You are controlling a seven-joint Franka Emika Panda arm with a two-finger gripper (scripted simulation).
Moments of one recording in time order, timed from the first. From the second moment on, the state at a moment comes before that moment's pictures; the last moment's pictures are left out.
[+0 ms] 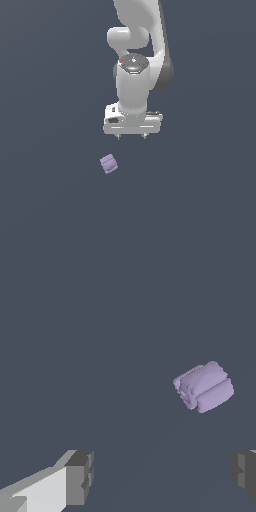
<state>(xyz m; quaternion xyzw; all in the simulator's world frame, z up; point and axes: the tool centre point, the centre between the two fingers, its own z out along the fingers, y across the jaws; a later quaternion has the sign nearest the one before) 0.010 0.014 0.183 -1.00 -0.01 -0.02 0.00</state>
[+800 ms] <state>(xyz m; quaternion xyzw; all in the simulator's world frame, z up) 0.020 0.000 0.174 -1.00 -0.05 -0.02 0.00</state>
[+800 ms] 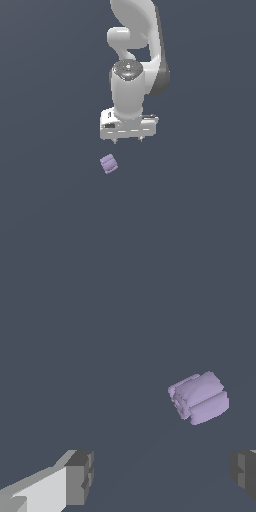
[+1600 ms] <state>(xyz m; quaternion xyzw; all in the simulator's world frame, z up) 0.049 -0.058 0.120 -0.98 -0.20 0.00 0.00</state>
